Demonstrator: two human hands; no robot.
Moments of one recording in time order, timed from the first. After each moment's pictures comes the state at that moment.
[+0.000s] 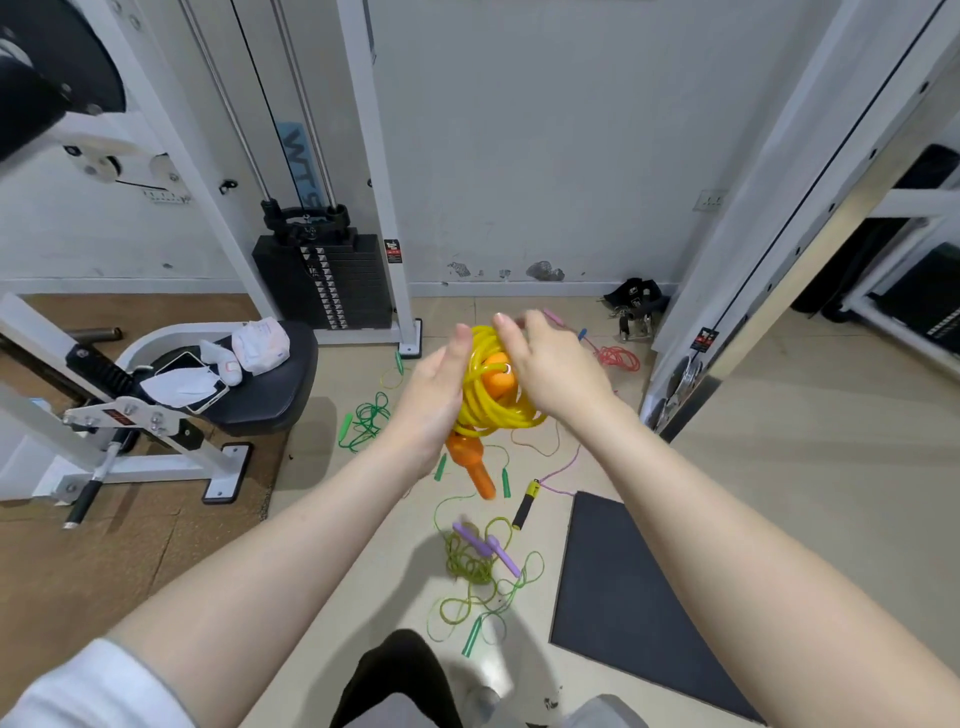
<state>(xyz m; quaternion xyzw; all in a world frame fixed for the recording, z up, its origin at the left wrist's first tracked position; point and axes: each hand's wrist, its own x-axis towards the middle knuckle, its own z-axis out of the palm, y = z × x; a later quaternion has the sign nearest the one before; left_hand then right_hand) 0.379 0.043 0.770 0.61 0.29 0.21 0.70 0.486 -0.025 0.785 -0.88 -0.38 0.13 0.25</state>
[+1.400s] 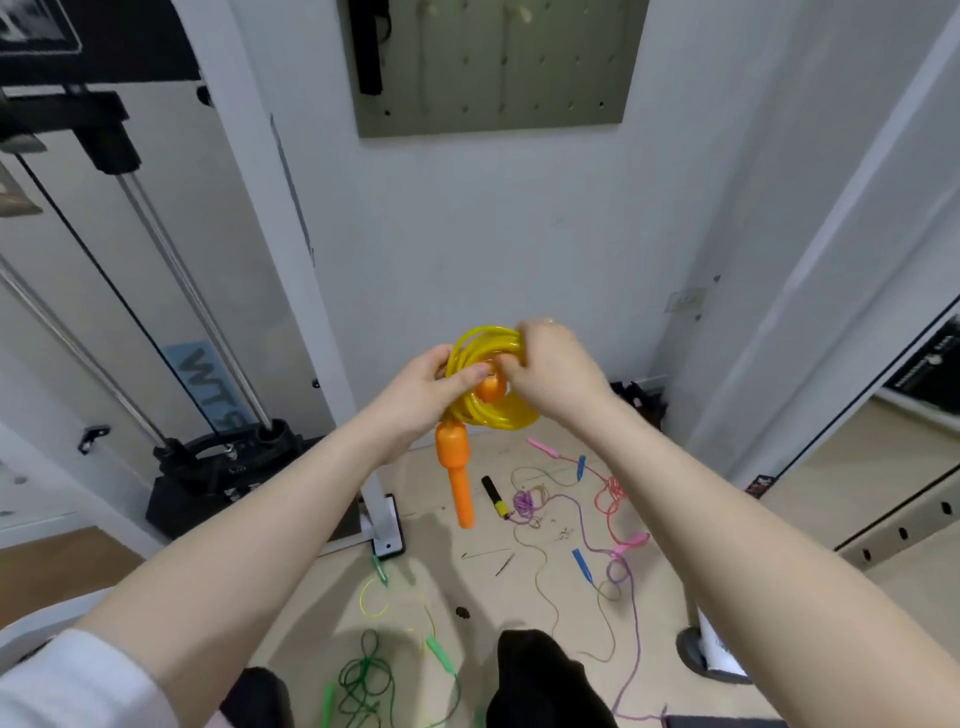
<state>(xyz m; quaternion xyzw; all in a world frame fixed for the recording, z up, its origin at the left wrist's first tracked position) 0.677 0.503 0.813 0.75 0.13 0.09 0.65 0.757 0.380 0.845 -0.91 -0.33 0.02 0.25</state>
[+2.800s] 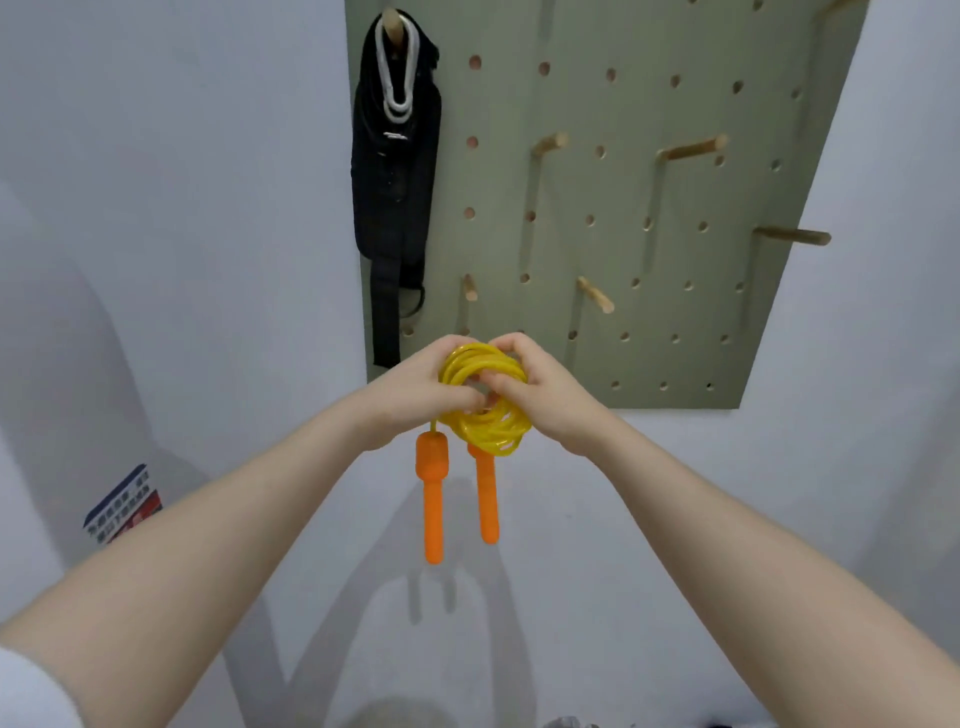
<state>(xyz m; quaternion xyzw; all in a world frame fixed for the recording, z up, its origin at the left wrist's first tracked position) 1.050 0.753 0.989 0.85 0.09 0.20 0.47 1.174 0.647 0.975 -0.65 -0.53 0.12 0.52</state>
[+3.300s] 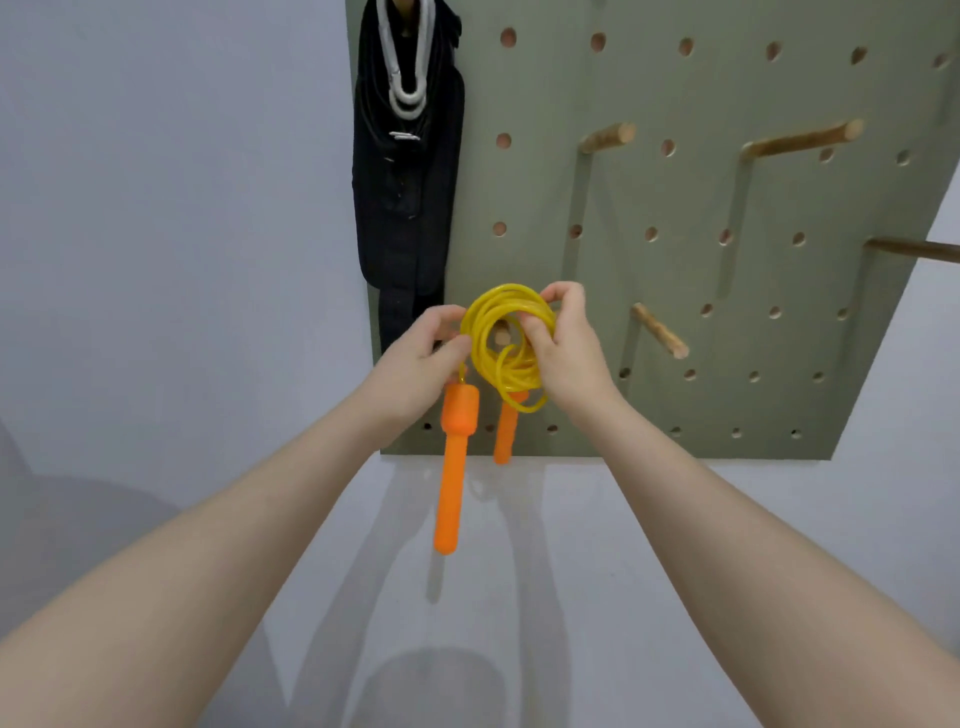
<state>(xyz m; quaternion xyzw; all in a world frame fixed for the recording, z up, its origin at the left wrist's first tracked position) 1.108 0.833 1.009 0.81 0.13 0.34 0.47 1.247 0.745 1.011 -0.67 -0.45 -0.07 0.59</state>
